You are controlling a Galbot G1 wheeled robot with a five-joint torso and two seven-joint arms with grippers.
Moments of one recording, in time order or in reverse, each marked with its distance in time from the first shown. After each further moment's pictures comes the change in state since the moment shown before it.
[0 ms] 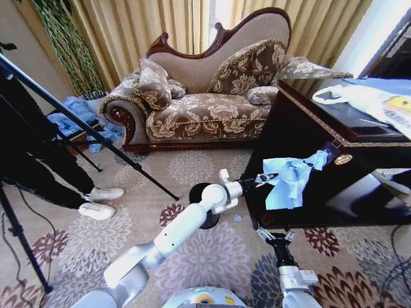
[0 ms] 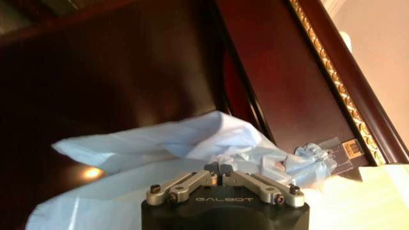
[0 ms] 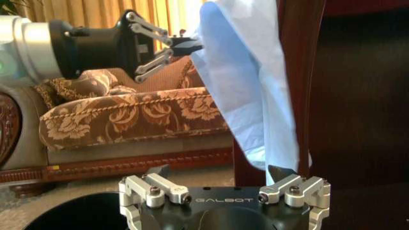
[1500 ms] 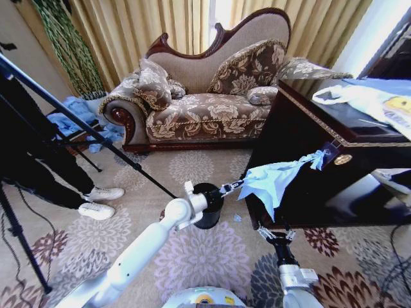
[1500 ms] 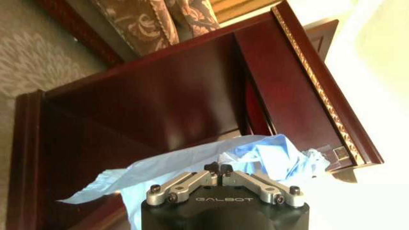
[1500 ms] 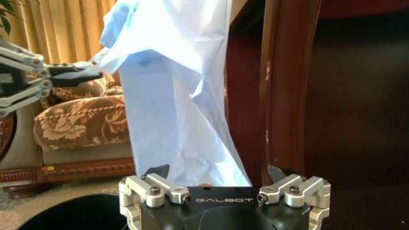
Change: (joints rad) left arm 0.289 0.290 -0.190 -0.299 -0.017 0.011 -0.008; right arm 0.010 -0.005 0.010 -0.007 0.004 -0.002 0.004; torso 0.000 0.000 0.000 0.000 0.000
